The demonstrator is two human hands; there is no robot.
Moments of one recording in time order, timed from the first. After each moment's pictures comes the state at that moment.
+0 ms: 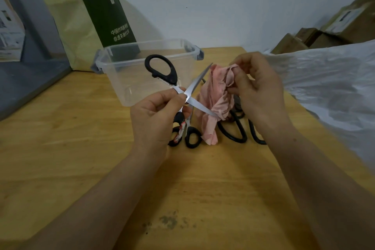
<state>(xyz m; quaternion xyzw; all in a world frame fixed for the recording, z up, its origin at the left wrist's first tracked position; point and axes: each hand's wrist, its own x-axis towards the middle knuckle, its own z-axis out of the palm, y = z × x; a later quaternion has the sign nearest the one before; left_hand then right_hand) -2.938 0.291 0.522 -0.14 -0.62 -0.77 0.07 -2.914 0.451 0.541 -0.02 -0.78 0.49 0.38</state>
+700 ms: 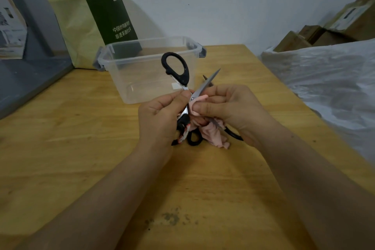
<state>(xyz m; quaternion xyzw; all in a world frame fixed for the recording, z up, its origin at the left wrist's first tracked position) -2.938 0.295 0.519 -0.10 -0.61 -0.79 0.01 -2.912 0.428 0.534 0.00 -0.70 0.71 0.06</state>
